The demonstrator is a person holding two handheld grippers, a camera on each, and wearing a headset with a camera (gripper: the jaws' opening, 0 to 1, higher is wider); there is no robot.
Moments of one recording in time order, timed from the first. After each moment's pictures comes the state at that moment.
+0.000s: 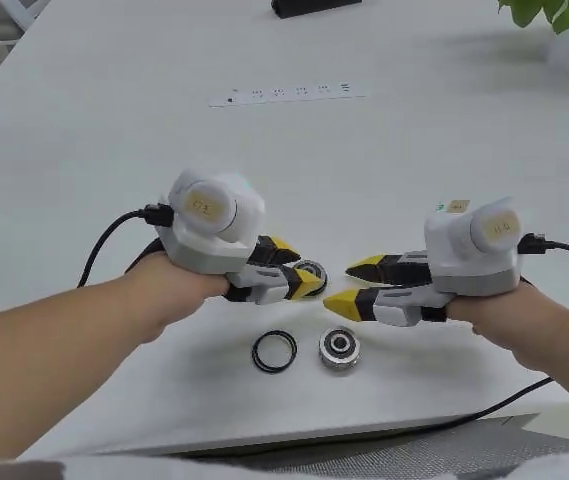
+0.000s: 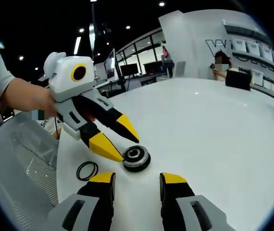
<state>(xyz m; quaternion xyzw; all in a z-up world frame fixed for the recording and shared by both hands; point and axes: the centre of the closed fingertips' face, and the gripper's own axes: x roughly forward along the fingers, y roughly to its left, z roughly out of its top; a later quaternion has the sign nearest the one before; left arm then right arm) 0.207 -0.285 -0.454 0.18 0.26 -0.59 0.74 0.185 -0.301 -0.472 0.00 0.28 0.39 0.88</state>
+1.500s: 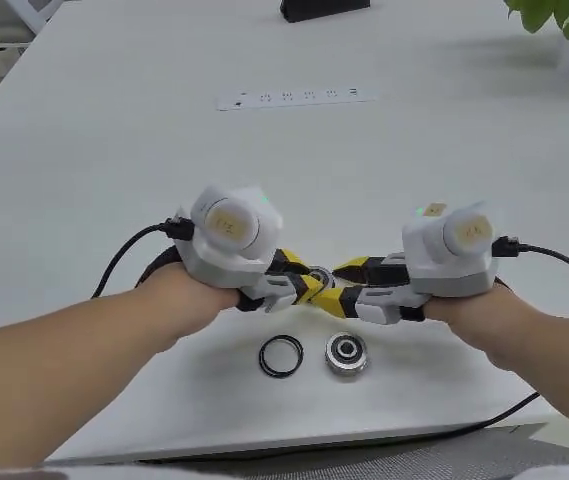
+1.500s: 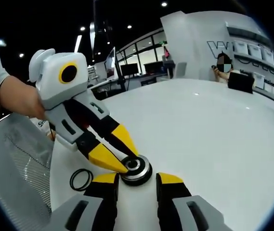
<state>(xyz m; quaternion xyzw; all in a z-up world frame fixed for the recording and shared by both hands) 0.209 -0.283 -0.462 0.21 0.25 -0.58 0.75 0.203 -0.282 -0.476 -0.01 0.27 0.39 0.88</state>
